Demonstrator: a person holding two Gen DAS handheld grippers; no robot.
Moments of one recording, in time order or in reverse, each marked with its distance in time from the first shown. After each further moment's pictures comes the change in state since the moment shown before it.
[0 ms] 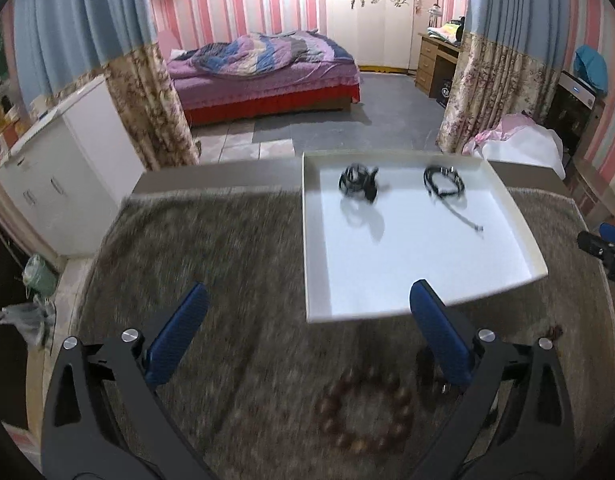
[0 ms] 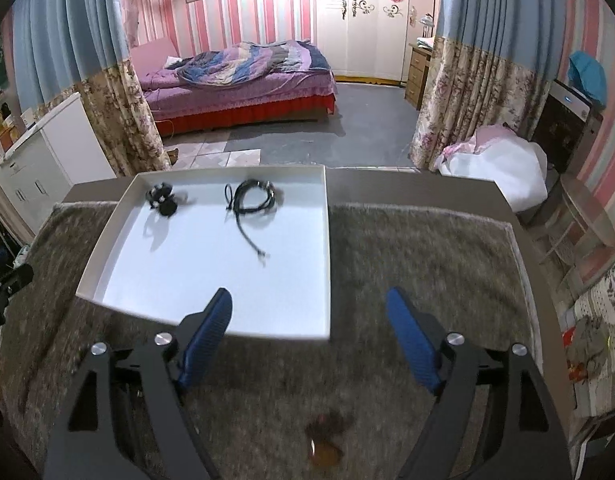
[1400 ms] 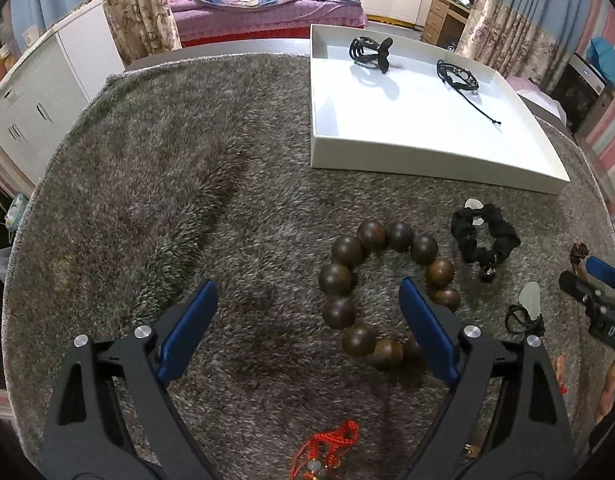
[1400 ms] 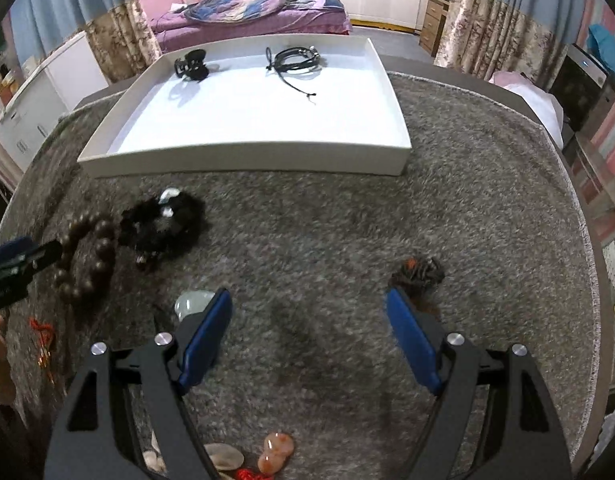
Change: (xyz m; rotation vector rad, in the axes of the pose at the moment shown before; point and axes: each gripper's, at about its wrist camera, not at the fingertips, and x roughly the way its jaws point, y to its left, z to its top) left arm 0.062 0.000 -0.097 -0.064 0.202 -0.051; right arm 0.032 0.051 -0.115 -0.020 0.210 0.012
